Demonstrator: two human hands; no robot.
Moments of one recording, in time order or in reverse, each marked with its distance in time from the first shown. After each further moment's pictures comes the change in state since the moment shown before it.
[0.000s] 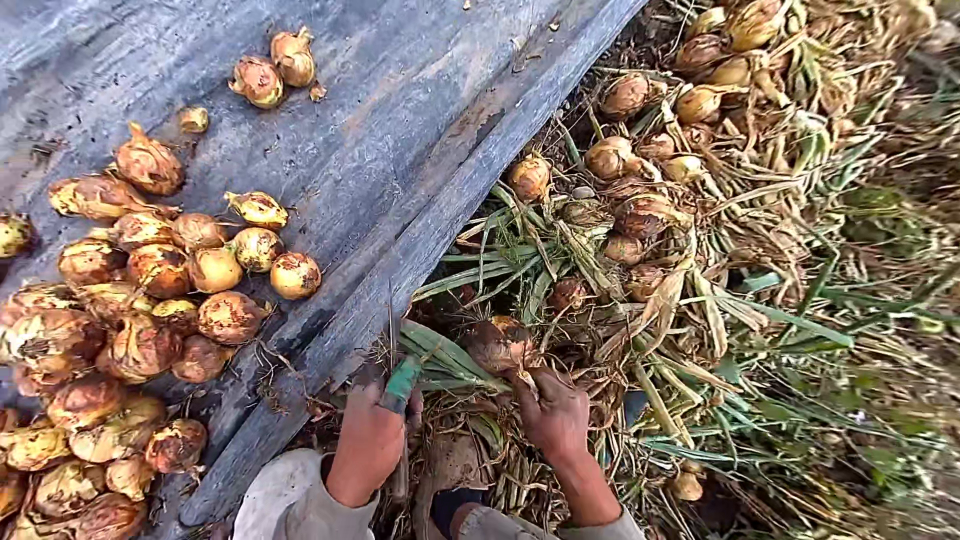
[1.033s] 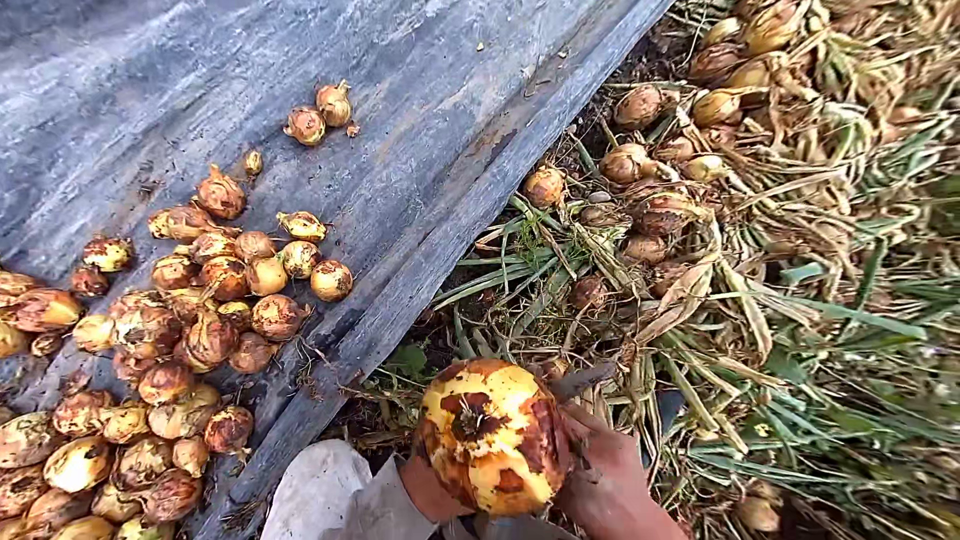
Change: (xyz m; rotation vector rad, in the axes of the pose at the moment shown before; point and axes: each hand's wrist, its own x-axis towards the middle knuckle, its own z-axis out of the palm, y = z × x) left_hand -0.061 -0.040 0.003 0.189 -0.434 0.324; right_hand -0.016 -0.082 -0.077 -0.024 -0.001 -0.518
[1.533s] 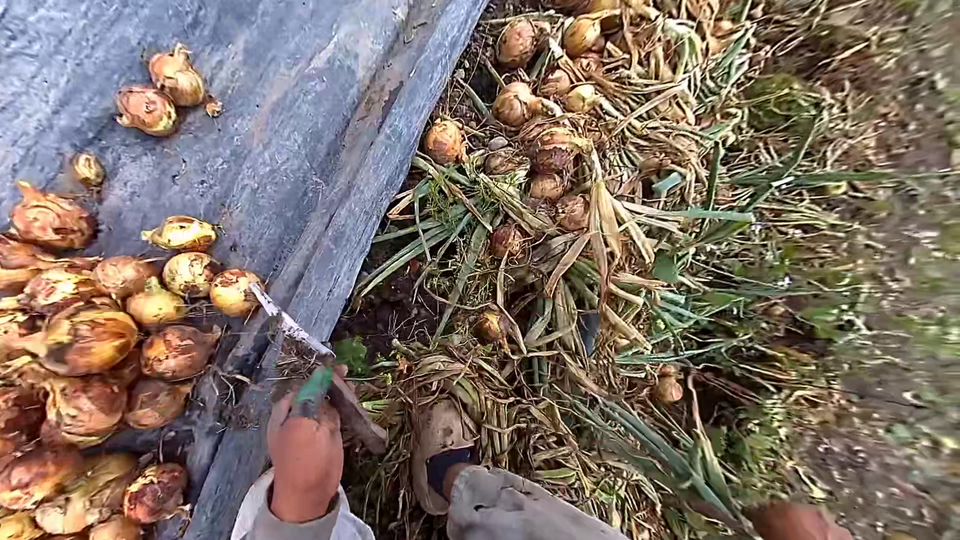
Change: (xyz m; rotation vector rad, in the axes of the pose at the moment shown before) left_hand 0.037 0.009 -0.037 -0.298 0.645 -0.263; right_hand -0.393 0.135 -0.130 -0.503 -0.660 1.896
